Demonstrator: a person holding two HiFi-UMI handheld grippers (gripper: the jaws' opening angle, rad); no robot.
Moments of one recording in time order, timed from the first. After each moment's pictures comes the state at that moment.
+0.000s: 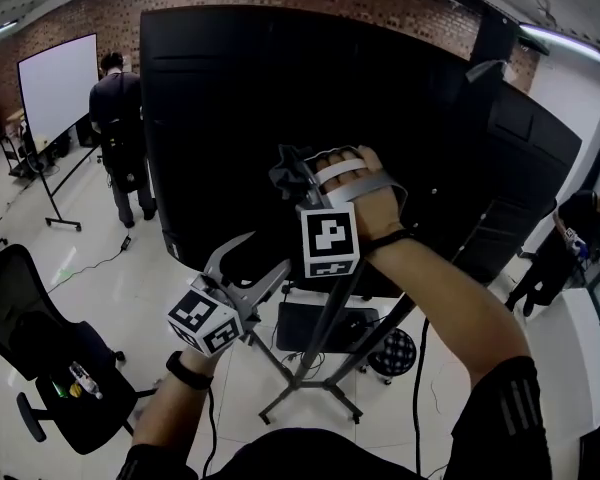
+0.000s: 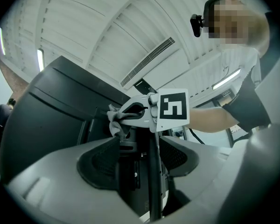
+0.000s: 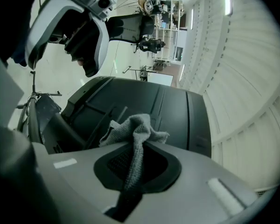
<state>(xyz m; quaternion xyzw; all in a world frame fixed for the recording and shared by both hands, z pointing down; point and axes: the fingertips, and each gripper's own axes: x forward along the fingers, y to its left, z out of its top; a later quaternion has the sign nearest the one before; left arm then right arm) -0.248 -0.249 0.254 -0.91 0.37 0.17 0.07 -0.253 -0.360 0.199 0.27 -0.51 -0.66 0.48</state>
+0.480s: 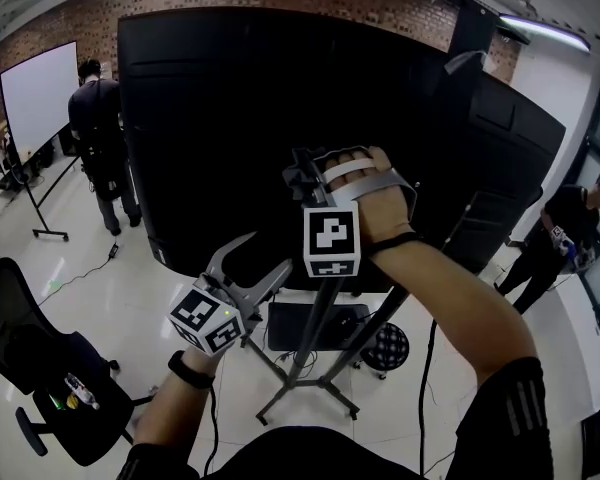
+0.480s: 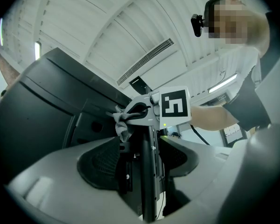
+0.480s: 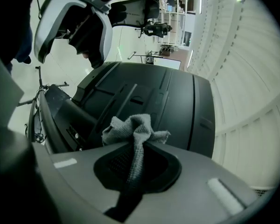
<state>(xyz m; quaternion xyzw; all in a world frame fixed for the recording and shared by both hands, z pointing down) -0.218 -0.253 0.252 -0.92 0.34 0.18 0.06 -0.195 -0.365 0.195 0.30 -0.46 -0.62 0.56</state>
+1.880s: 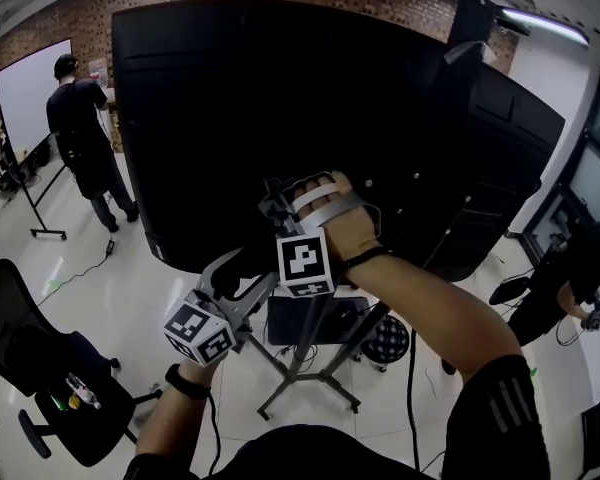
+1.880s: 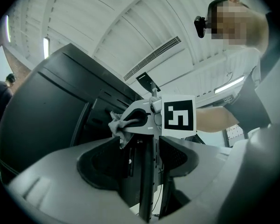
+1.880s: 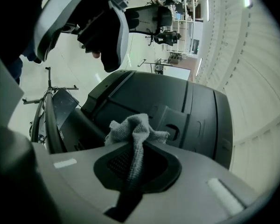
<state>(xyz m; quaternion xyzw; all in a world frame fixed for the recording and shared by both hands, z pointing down) -0.238 -0.247 0.297 -0.92 0.36 0.17 0.02 -0.230 -0.360 0.276 0.24 -0.48 -0.63 0.56</state>
